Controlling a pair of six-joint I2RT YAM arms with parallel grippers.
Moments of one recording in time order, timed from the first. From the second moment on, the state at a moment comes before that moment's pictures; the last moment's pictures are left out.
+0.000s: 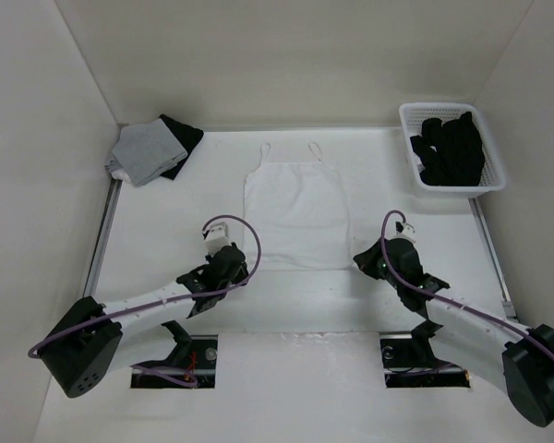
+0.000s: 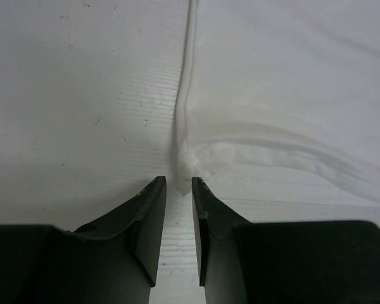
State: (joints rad) left arm -0.76 1.09 0.30 0.05 -0.47 -0.84; right arm 0.50 0.92 0.24 0.11 0.14 0.88
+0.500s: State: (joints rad) left arm -0.75 1.14 0.30 0.13 -0.43 -0.85; right arm 0.51 0.92 0.24 0.11 0.14 0.89
